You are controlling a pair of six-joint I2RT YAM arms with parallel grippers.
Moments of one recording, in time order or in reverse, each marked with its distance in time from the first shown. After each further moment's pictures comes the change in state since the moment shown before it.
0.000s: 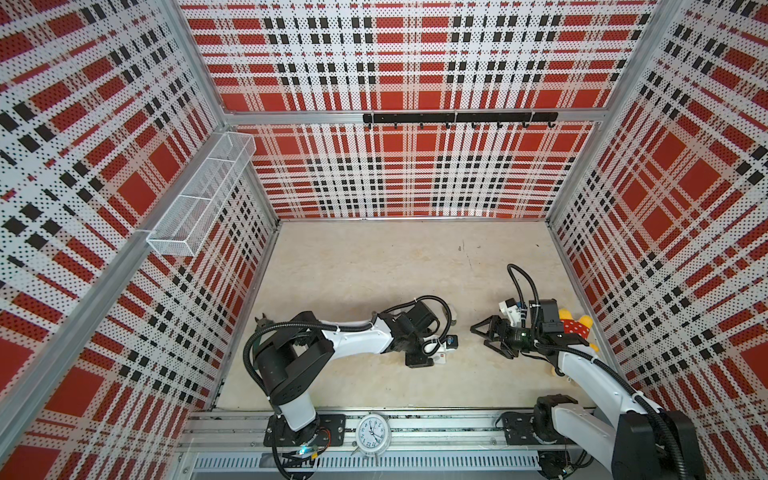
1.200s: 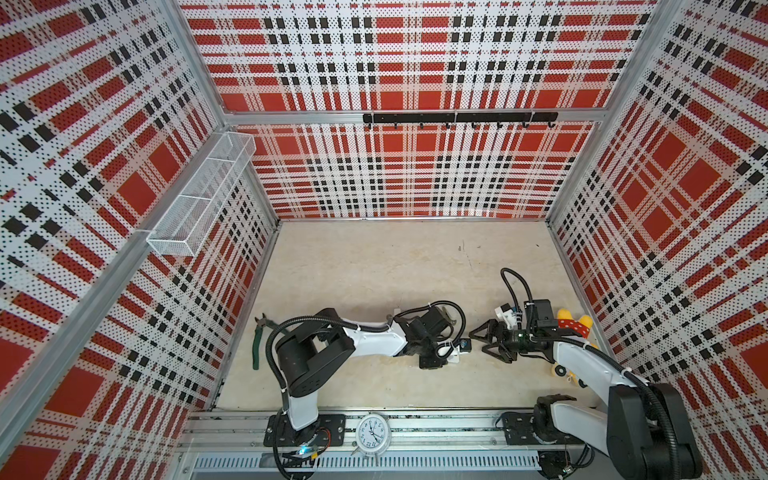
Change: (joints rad) left arm -0.068 0.117 0.071 0.101 -0.002 -0.065; right arm -0.003 0.145 0.013 -0.037 -0.076 -0.057
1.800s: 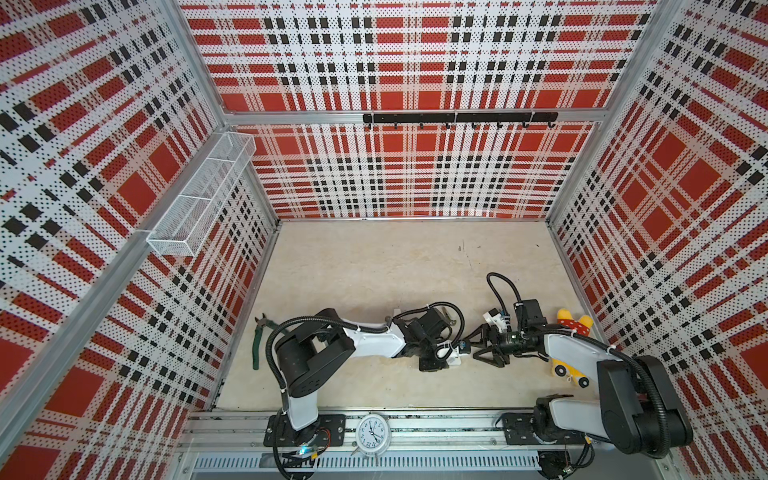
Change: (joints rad) left arm 0.014 -0.010 -0.035 0.027 0.061 -0.011; right arm 0.086 0.142 0.011 0.059 -0.092 -0.006
